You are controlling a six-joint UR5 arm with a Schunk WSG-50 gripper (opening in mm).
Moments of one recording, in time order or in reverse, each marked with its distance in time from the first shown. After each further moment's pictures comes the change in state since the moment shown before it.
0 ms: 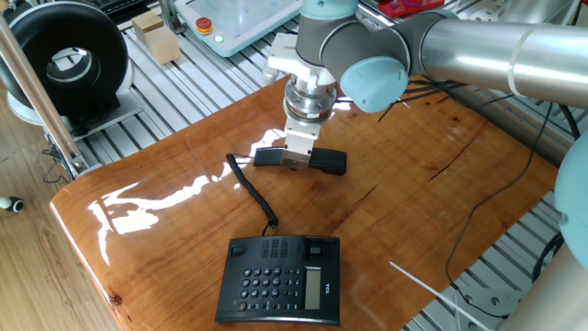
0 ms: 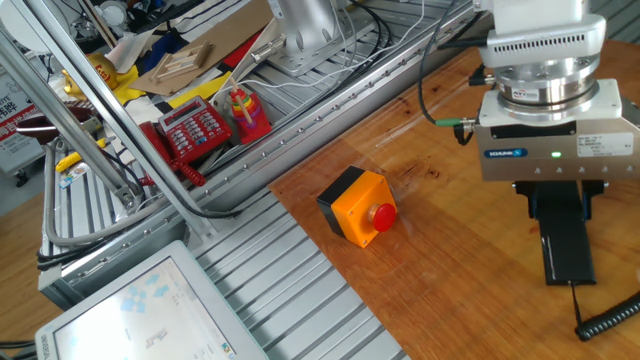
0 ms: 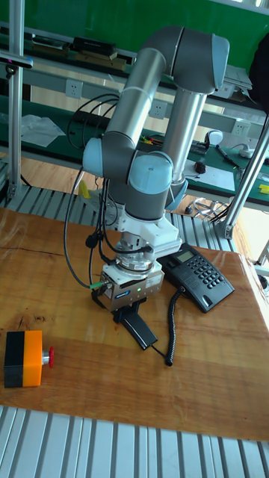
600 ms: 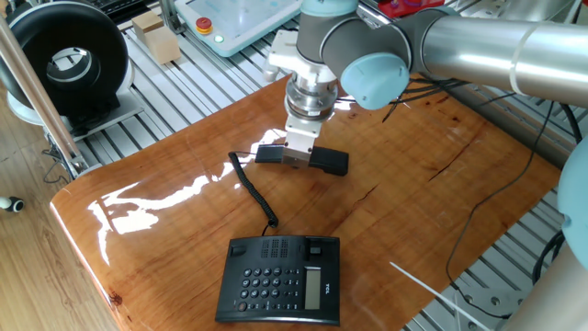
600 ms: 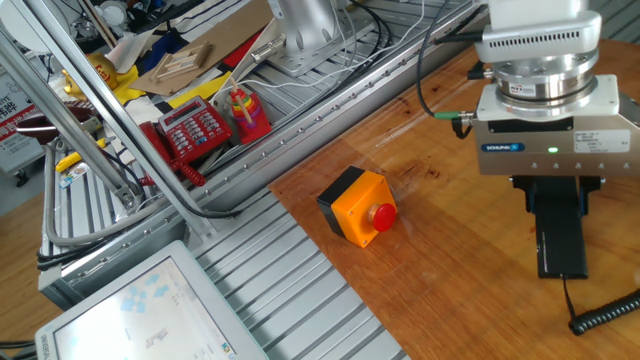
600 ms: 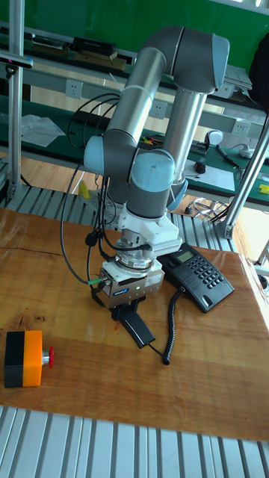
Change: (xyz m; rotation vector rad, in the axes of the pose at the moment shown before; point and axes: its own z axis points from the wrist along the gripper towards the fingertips) arm 0.001 -0.003 -0.005 0.020 0.017 0.057
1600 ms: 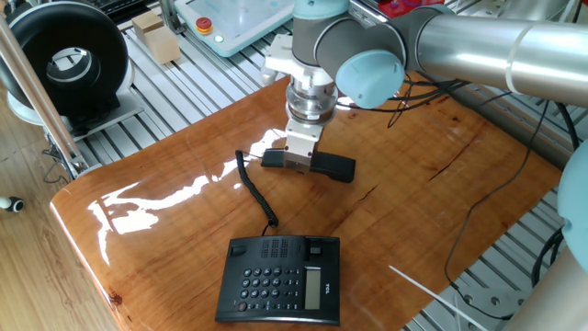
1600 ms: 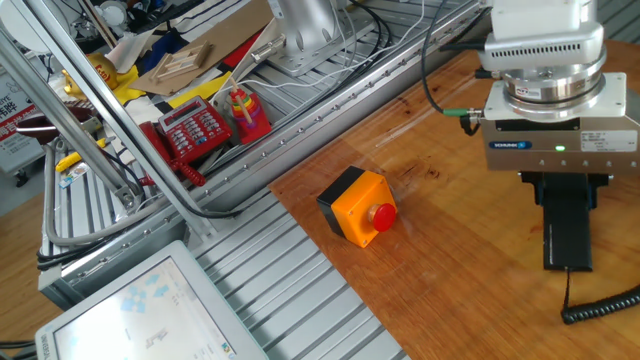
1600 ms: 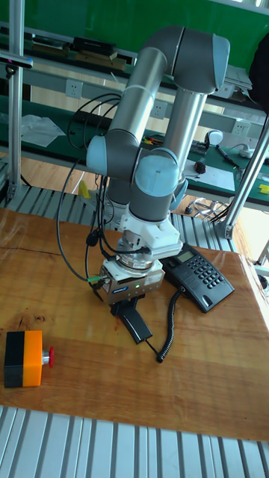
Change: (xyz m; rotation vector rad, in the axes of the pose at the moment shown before) arm 0.012 0.007 -0.001 -0.012 0.062 0.044
